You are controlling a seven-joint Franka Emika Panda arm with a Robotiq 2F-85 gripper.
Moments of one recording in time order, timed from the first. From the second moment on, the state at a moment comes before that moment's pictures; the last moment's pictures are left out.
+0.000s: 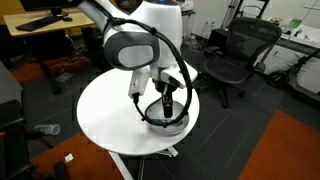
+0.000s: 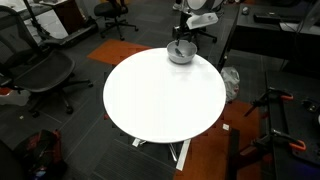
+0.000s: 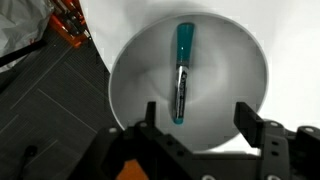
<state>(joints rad) -0.18 0.58 -0.19 -1.86 0.12 2.60 0.28</state>
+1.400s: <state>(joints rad) -0.16 -0.05 -0.14 -2.37 0.12 2.53 0.06</state>
